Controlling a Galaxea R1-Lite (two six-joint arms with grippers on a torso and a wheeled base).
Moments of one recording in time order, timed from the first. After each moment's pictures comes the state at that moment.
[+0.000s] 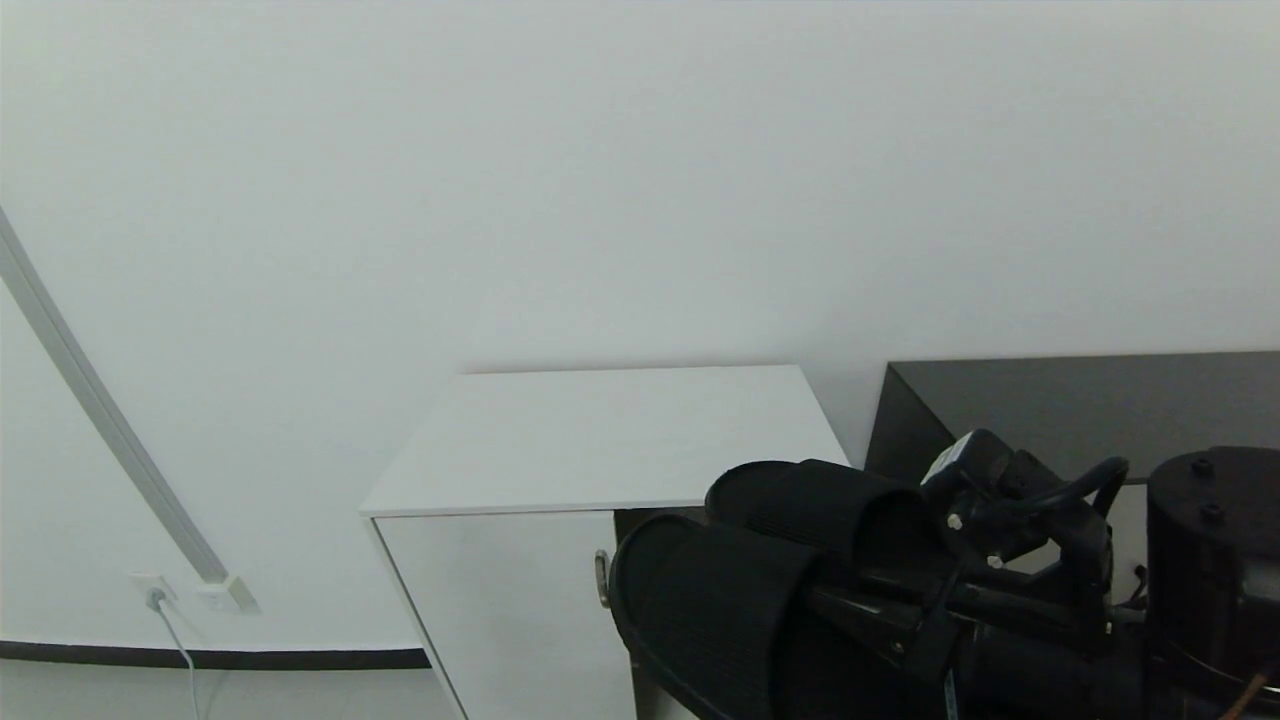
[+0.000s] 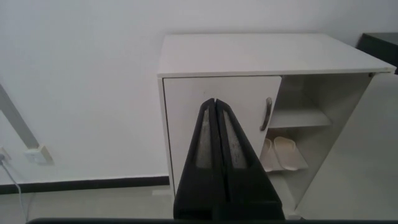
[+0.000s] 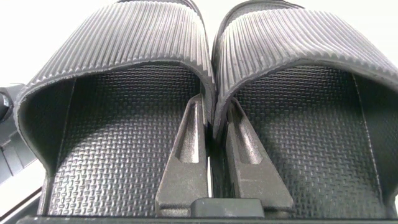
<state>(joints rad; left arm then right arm) 0.00 0.00 0.00 0.00 0.01 -0.01 0.93 1.44 -0.56 -0.57 -0.07 0.07</state>
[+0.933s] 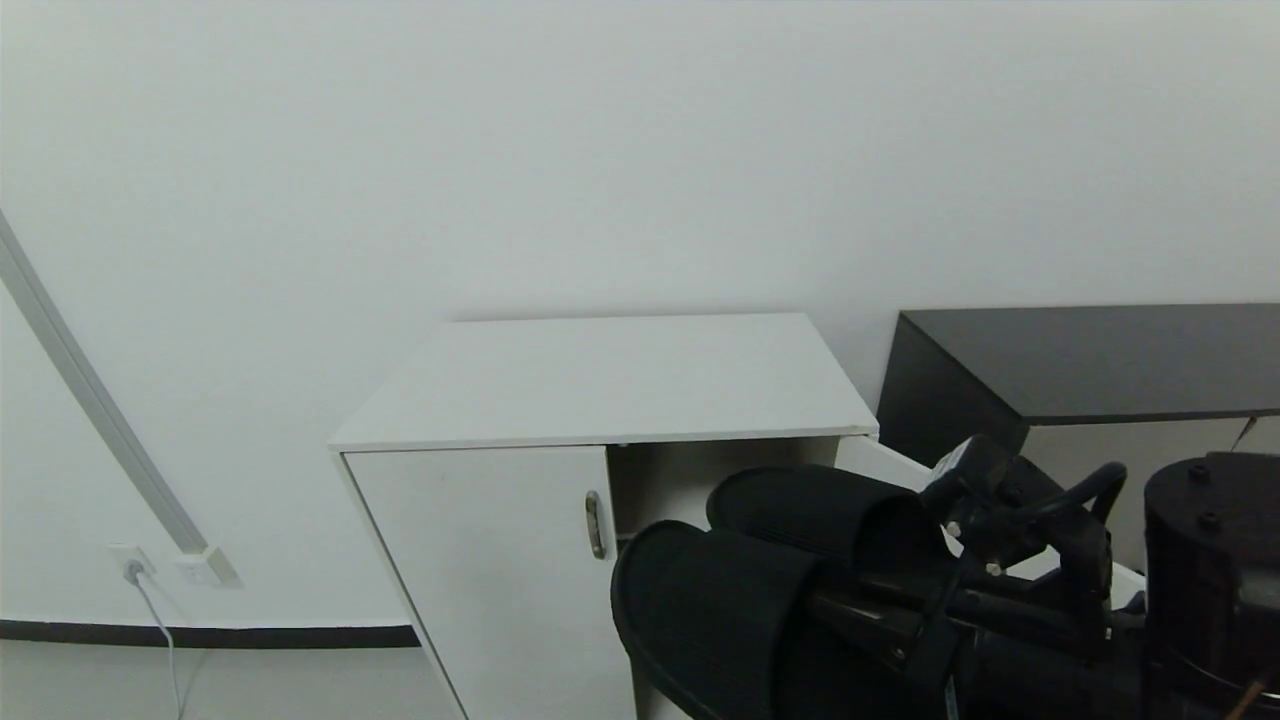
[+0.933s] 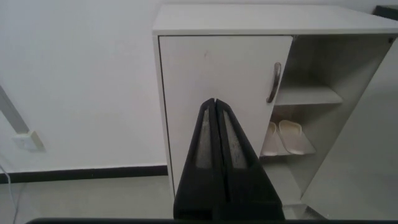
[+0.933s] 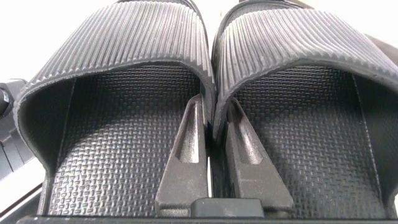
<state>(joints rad) 0.00 0.00 0.00 0.00 0.01 -0.01 0.93 1.44 -0.56 -0.57 -0.07 0.07</state>
